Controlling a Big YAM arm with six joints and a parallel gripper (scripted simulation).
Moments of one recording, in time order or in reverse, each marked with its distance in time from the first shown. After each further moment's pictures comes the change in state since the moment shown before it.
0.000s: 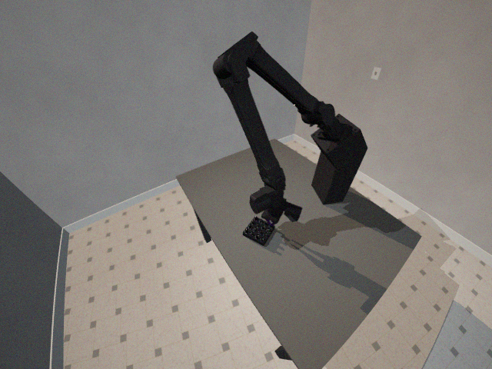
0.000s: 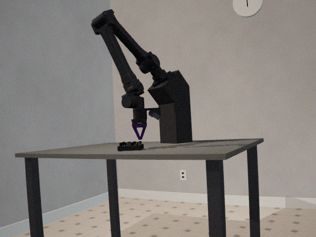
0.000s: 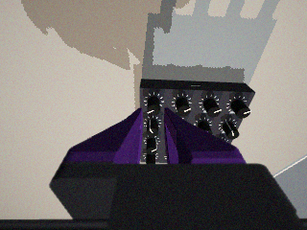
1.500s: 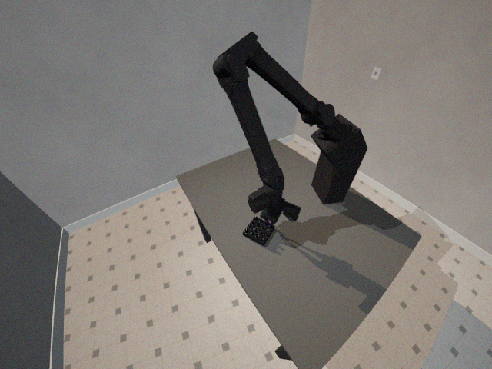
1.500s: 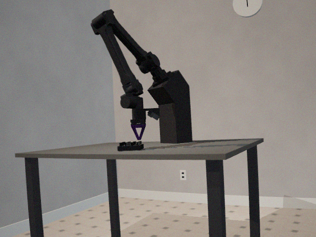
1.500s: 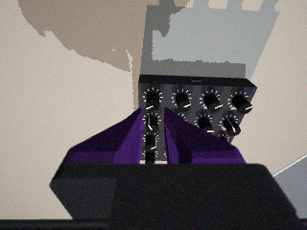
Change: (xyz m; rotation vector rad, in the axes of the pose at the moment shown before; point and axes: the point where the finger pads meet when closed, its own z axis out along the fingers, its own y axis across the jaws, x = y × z) arm 0.005 -0.001 0.001 0.003 0.002 0.002
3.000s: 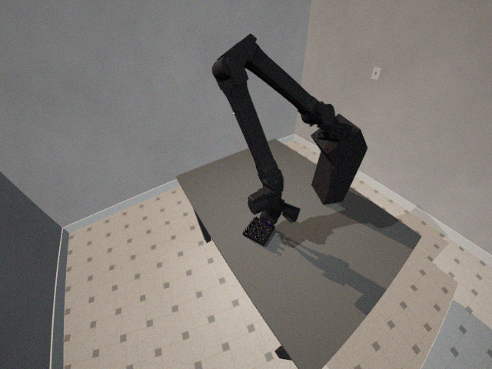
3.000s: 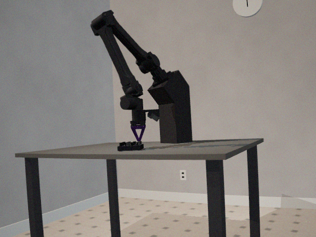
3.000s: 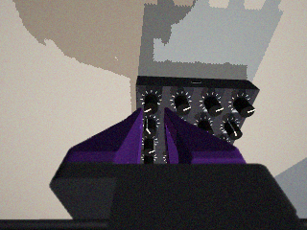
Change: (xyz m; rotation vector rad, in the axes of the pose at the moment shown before) arm 0.001 -0.002 0.006 0.000 -0.001 -0.001
